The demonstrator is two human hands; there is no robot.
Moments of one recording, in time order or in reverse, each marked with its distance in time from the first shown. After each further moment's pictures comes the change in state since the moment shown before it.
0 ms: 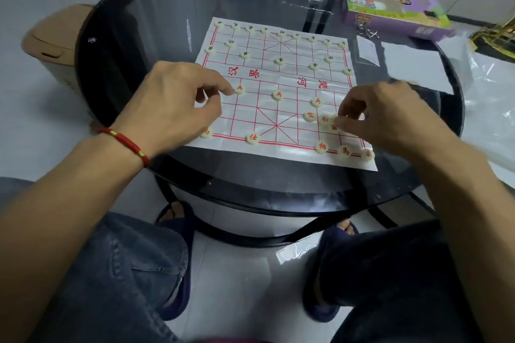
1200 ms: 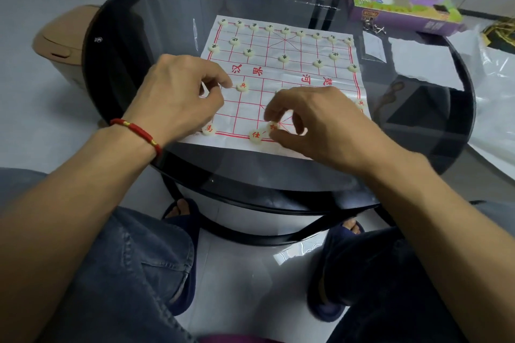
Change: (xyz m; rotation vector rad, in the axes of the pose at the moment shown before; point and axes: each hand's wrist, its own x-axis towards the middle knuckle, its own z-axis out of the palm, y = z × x) left_hand 0.011 -0.002 0.007 0.037 0.039 -0.078; right_hand -0.003 -0.070 0.017 0.183 0.028 -0.449
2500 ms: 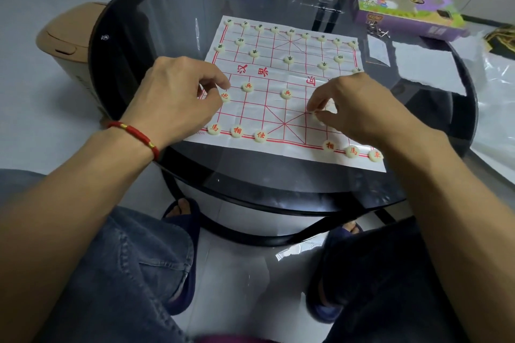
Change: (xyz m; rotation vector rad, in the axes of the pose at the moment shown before) left_hand -0.007 -0.013 -0.003 -0.034 0.014 -0.058; right_hand 0.016 0.050 -0.010 -0.173 -0.079 0.237
